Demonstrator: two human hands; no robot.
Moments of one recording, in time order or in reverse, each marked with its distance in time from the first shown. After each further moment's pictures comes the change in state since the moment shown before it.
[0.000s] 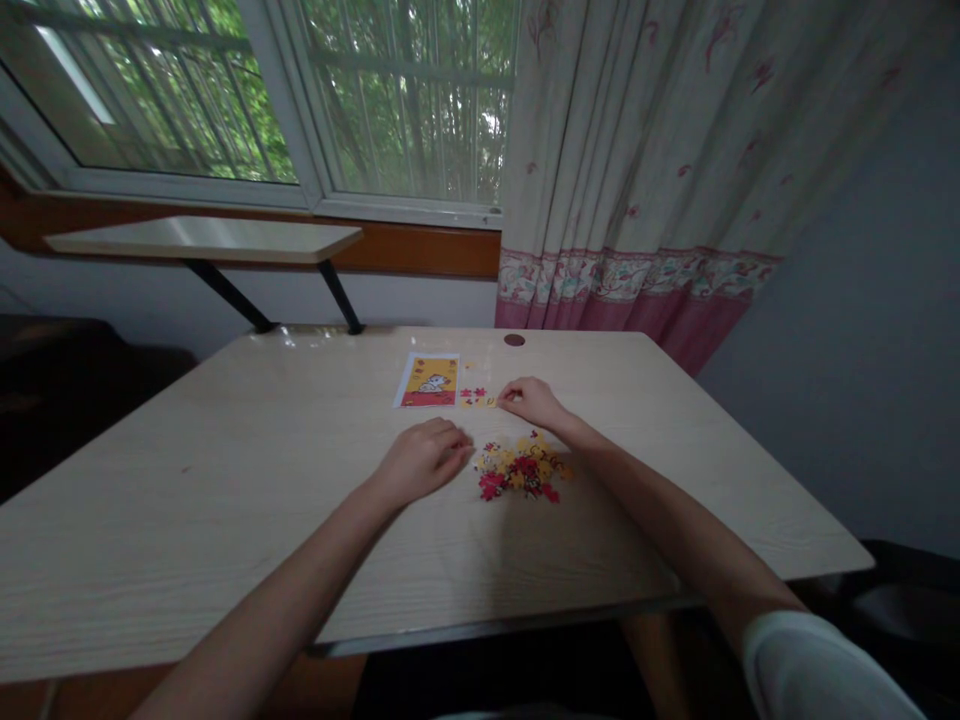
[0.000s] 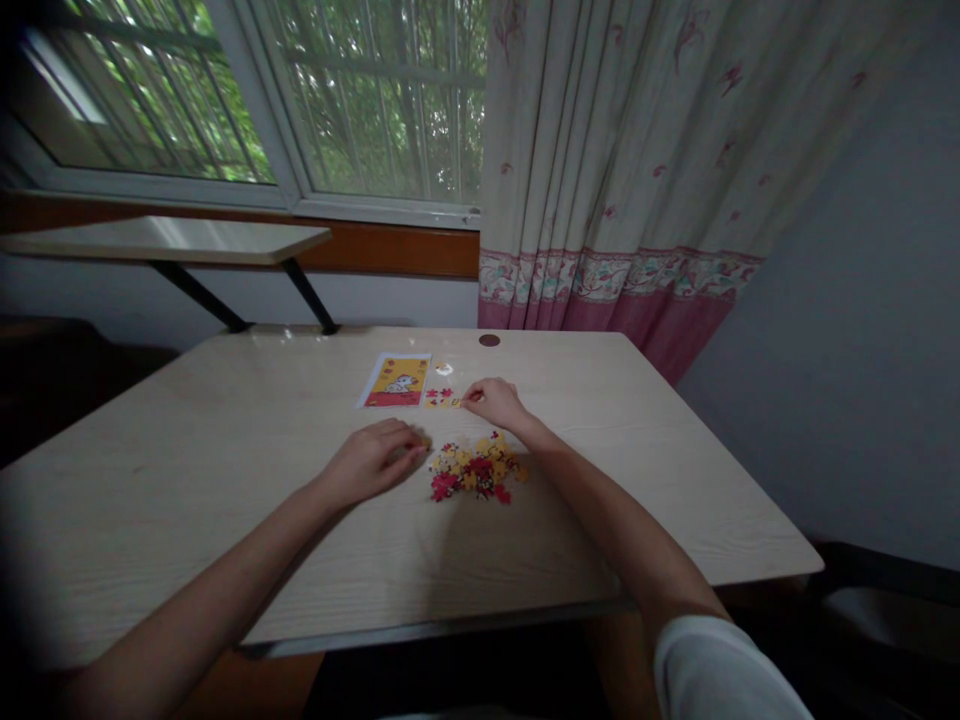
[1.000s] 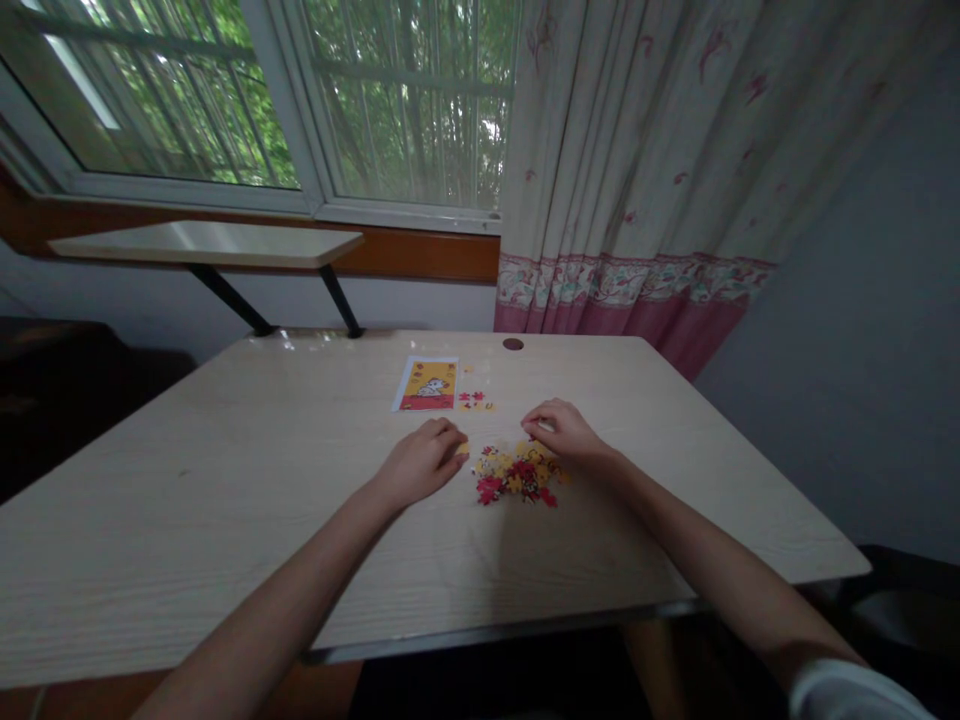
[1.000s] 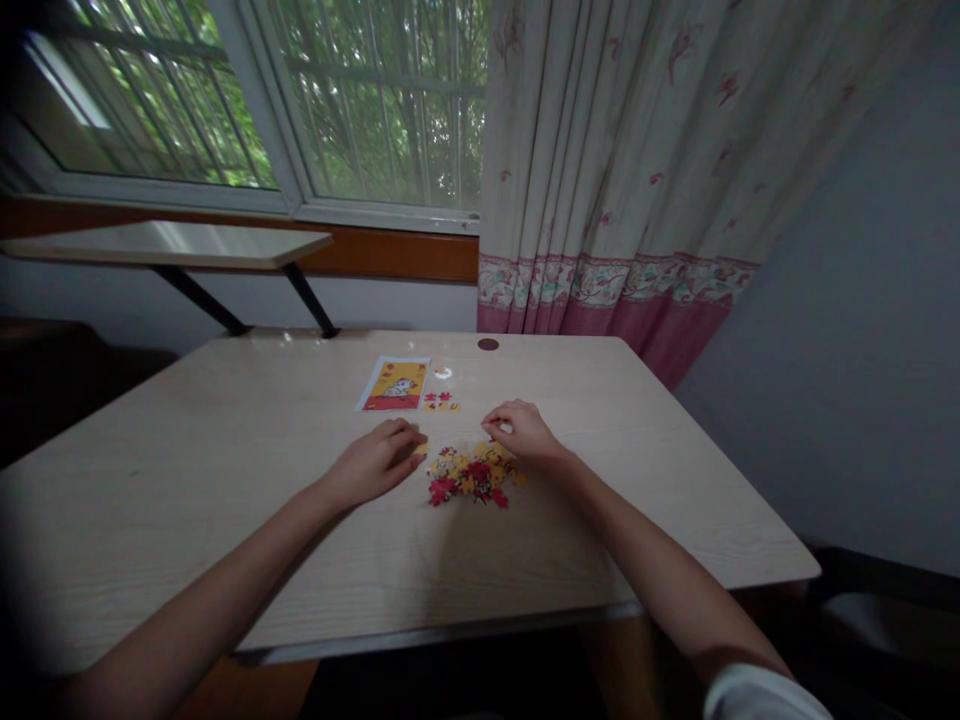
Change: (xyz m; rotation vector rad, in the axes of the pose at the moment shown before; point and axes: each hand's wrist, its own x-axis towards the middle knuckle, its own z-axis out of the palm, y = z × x) left_hand -0.001 -0.012 0.014 0.034 -0.070 -0.106; right_hand -0.065 -0.002 -0.031 0.043 0.066 -0.167
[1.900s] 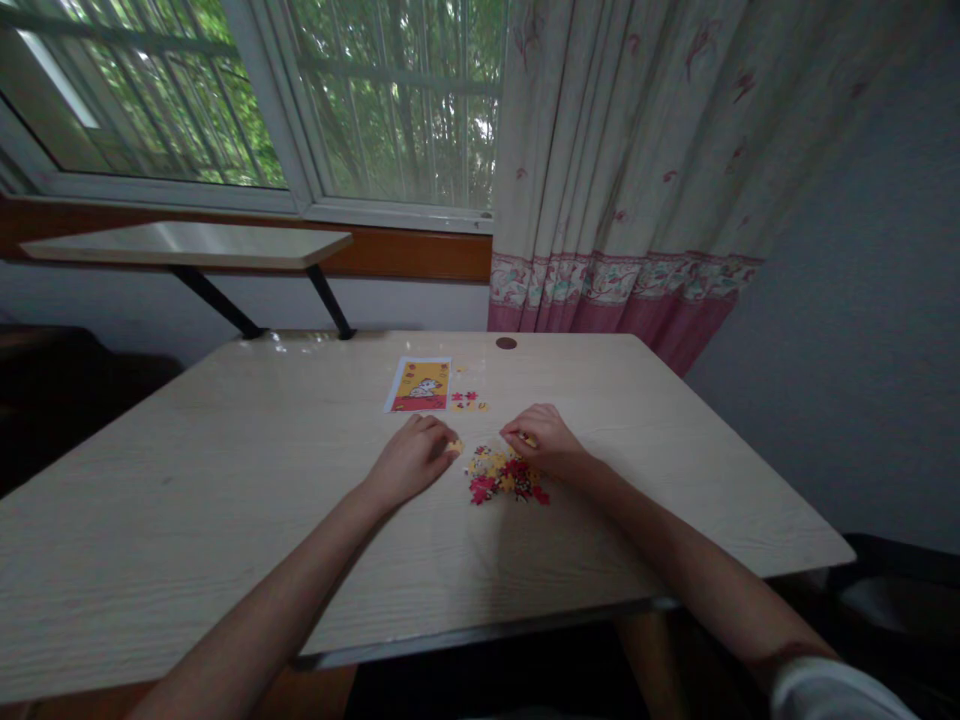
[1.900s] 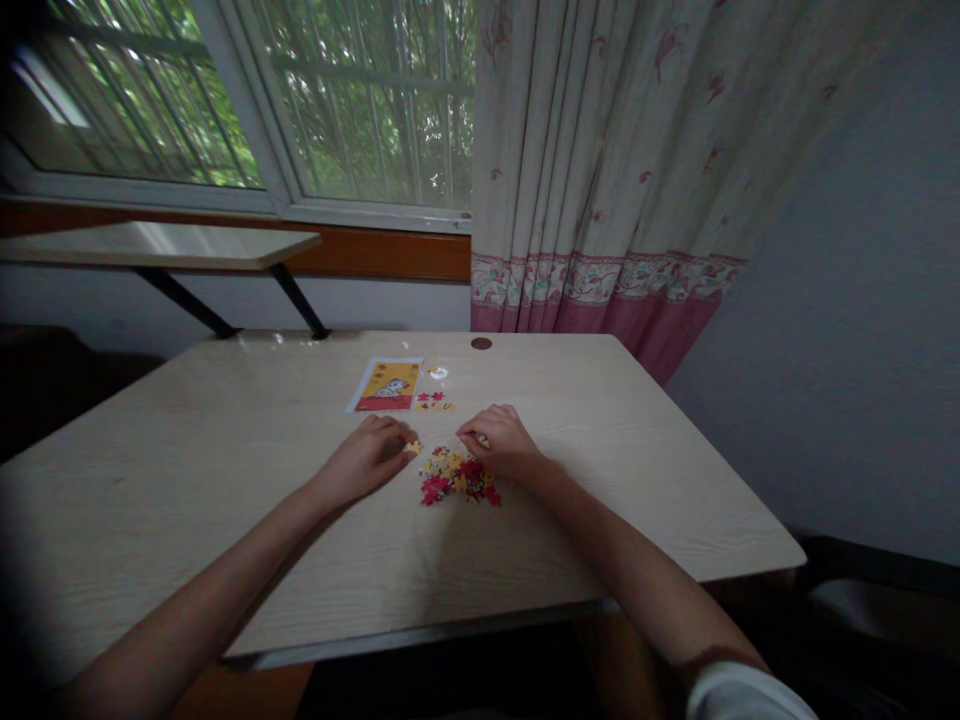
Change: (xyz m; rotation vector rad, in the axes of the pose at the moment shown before) left_hand 0.004 -0.001 -0.003 -0.058 0.063 -0.063; right_hand -0.007 -0.022 0.015 -0.104 0.082 -0.164
